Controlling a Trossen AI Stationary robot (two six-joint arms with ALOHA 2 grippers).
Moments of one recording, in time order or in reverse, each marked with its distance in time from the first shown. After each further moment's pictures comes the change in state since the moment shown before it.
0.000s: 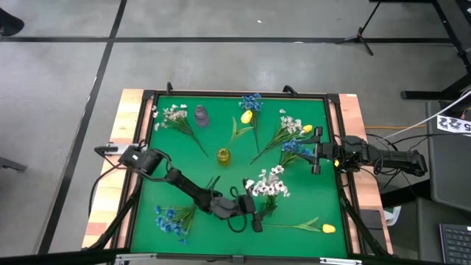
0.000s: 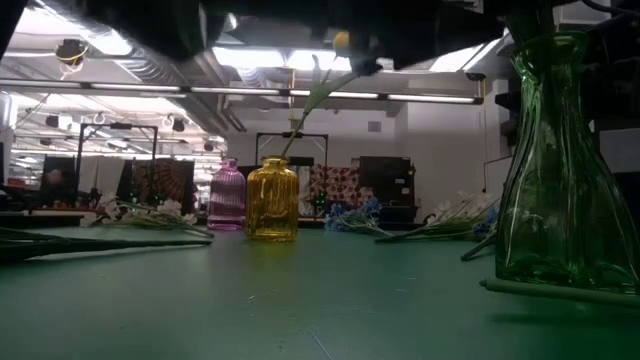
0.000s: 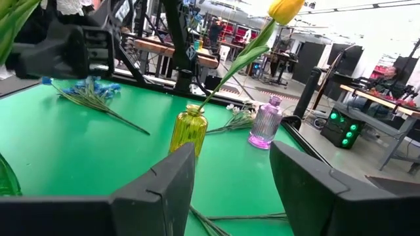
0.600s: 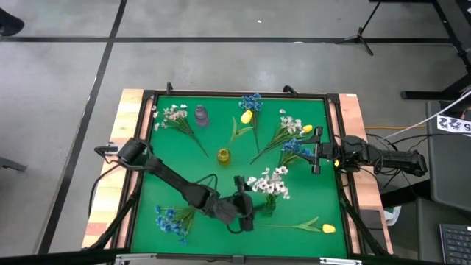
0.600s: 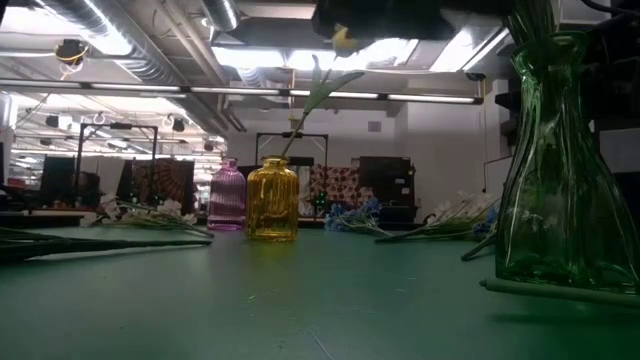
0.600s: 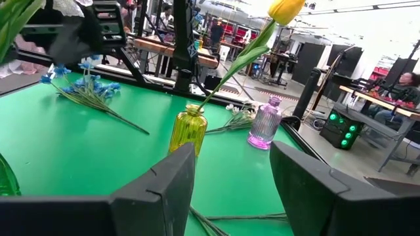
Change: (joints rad) left arm -0.025 -0.228 0.000 -0.697 -0.012 -0.171; right arm 0.000 0.000 0.000 0.000 0.000 -0.008
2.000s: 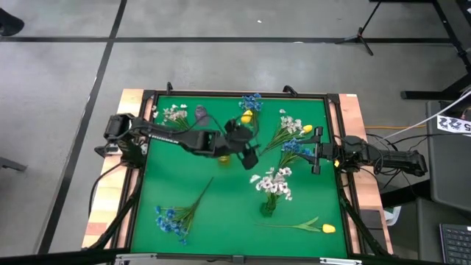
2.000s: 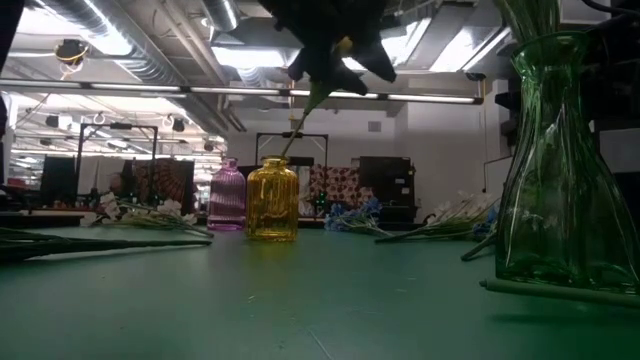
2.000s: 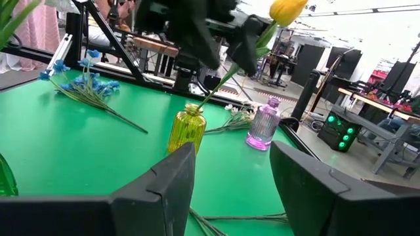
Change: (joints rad) left arm 0.425 -0.265 0.000 -0.446 0.252 -0.308; right arm 0.000 0.000 0.000 0.000 0.000 -0.018
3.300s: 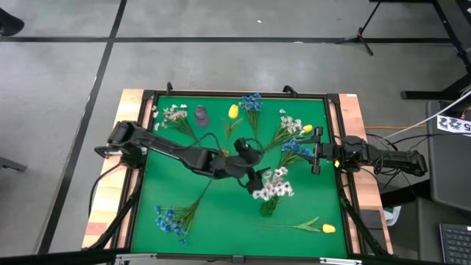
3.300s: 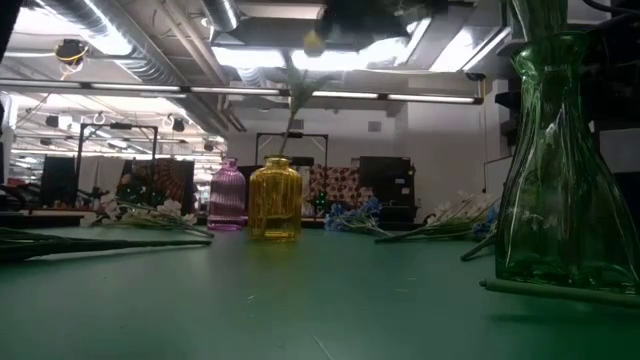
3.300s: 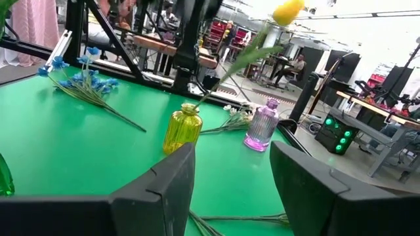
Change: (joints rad) left arm -0.170 0.068 0.133 0.067 -0.064 0.075; right arm 0.000 0.000 0.000 0.000 0.000 -0.024
